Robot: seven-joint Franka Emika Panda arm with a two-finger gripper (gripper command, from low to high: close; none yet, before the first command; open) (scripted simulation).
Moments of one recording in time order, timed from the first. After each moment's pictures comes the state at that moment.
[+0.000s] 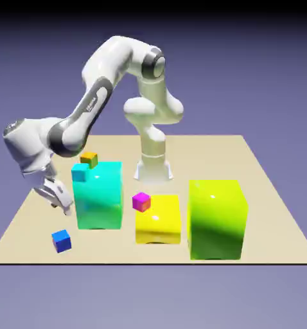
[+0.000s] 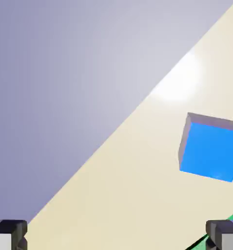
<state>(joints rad) -0.12 0.56 -0.57 -1.74 0.57 1.86 0.74</state>
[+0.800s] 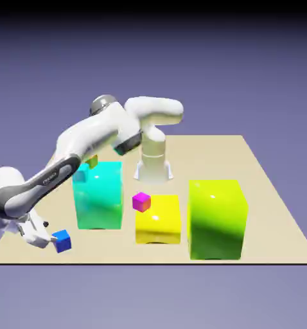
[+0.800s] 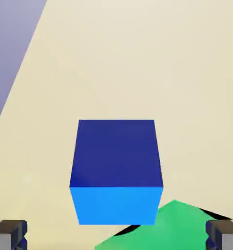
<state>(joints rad) -0.15 1.28 -0.93 -1.17 0.94 1.19 0.70</state>
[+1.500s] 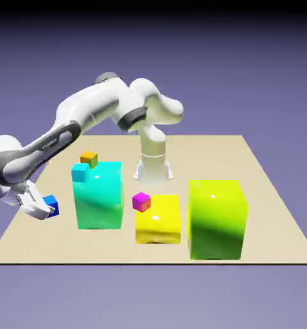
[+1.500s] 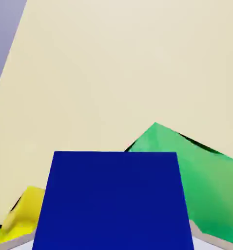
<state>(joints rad) -0.17 0.90 -0.82 -1.30 0.65 1.12 0.76</state>
